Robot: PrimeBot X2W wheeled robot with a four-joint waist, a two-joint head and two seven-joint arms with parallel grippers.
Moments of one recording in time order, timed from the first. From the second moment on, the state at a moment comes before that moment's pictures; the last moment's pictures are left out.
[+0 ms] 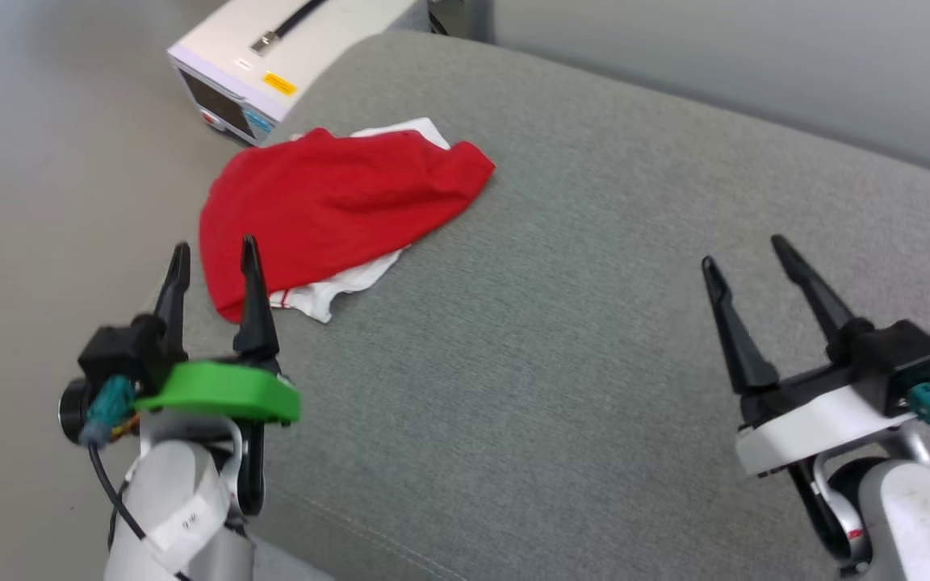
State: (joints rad) left arm -0.26 0.06 0.04 0.19 -0.22 -0.04 -0.26; right arm -0.15 -0.16 0.15 -0.12 0.15 0.13 -0.09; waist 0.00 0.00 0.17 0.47
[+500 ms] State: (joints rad) left arm -0.70 0.24 0.10 0.53 -0.35 -0.11 -0.01; right arm -0.25 -0.22 0.13 -0.17 0.18 0.13 -0.08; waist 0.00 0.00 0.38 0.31
